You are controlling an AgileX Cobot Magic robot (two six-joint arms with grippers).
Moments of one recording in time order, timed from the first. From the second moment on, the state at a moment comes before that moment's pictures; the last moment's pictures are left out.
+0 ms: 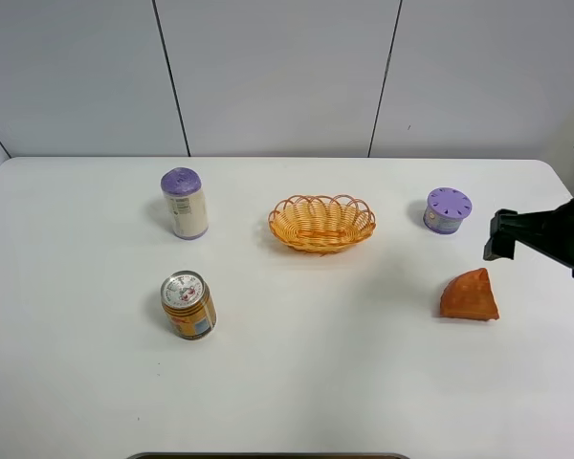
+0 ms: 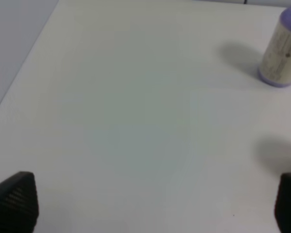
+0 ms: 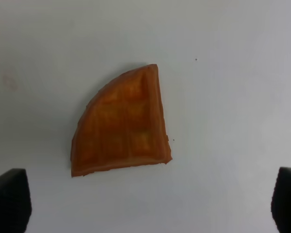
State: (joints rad) left arm 0.04 -0.01 -0.50 0.05 1.06 -0.02; right arm 0.01 1.28 -0.71 -0.08 0.65 0.29
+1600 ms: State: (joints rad) left arm 0.04 -0.01 -0.50 0.05 1.06 -0.02; right arm 0.01 1.82 -0.71 -0.08 0.28 0.33
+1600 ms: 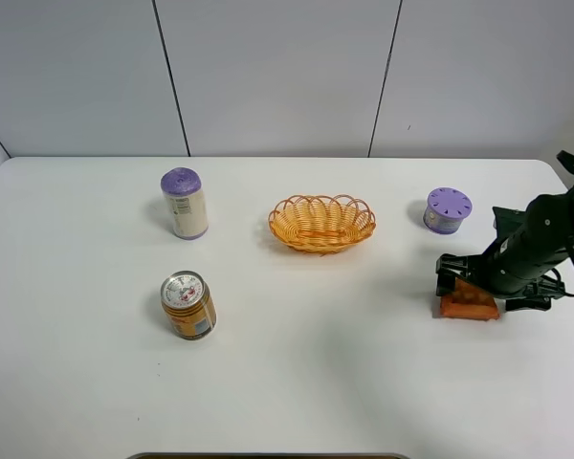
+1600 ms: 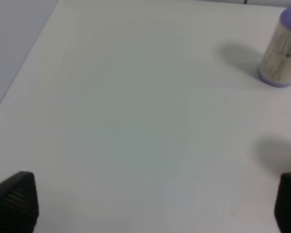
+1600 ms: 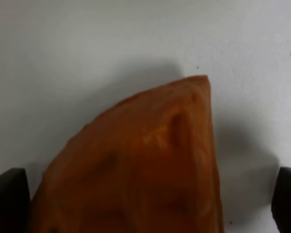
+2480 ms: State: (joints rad) left arm 0.04 -0.01 -0.50 0.05 1.06 -0.02; right arm 0.01 1.82 -0.71 -0.08 0.25 0.33
